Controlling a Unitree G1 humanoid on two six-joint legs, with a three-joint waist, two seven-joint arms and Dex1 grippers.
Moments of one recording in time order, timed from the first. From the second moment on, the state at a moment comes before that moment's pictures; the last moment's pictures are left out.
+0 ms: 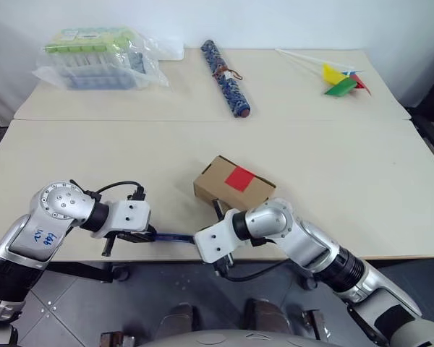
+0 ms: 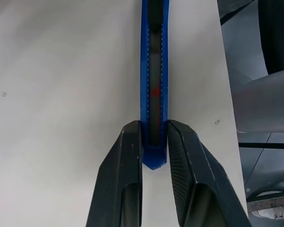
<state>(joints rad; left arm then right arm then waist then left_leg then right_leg) -0.36 1.01 -0.16 -0.13 -0.06 0.20 -1.31 -0.66 -0.42 0.69 -0.19 -0.25 0.14 1.05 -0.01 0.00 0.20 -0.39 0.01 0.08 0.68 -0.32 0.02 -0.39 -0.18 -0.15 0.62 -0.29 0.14</state>
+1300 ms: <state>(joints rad) -0.30 1.02 -0.13 -0.16 -0.06 0.18 -1.30 -0.60 -0.42 0.66 -0.19 -0.29 0.05 1.05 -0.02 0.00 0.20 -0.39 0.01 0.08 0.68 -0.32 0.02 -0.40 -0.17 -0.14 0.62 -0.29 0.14</state>
